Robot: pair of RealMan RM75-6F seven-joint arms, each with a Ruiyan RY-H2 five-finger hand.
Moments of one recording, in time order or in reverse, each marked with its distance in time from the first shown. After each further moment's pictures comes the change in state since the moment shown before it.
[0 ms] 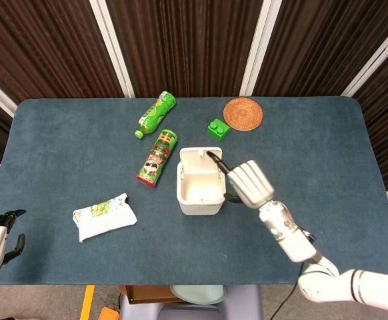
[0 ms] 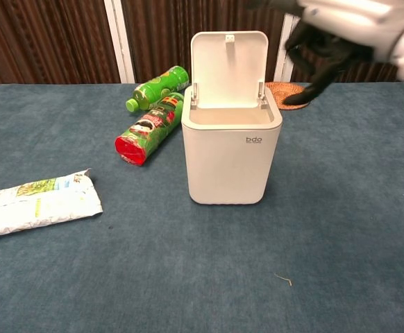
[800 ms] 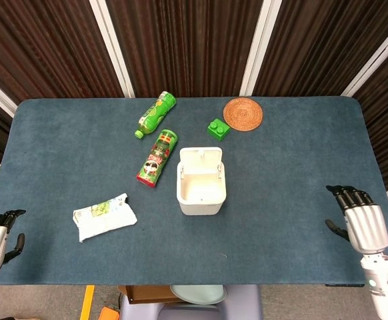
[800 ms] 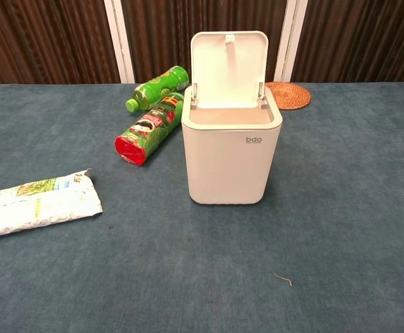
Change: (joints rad) left arm 0.003 -0.007 0.000 -0.001 0.010 0.016 0.023; right arm -0.466 0.037 -0.202 0.423 -0.161 0.432 0.317
